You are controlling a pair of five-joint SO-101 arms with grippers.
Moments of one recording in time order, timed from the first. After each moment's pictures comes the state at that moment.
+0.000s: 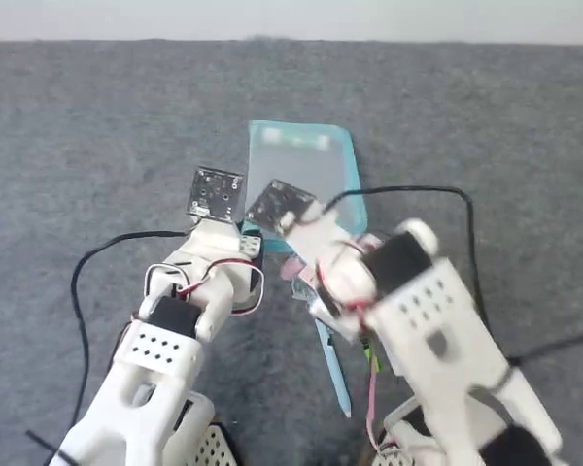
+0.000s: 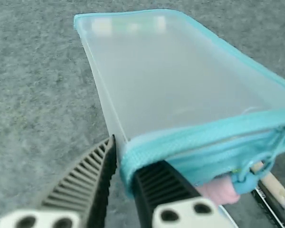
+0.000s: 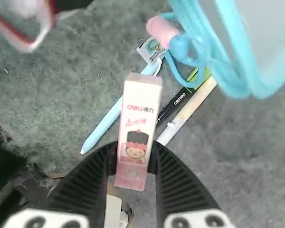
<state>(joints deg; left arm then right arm) 11.5 -49.9 73.3 31.3 9.1 -38.4 -30.4 18.0 100.1 20.0</state>
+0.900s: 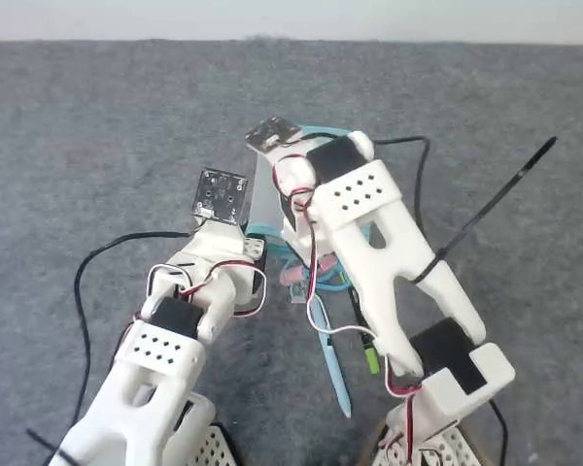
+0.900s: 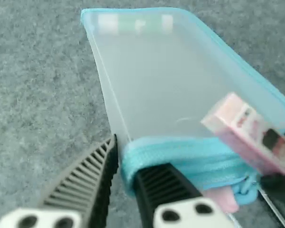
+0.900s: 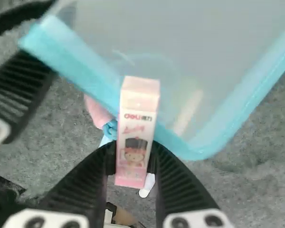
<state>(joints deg) 12.2 -49.9 73.4 31.3 9.2 -32.9 6.8 -10.2 100.6 10.0</state>
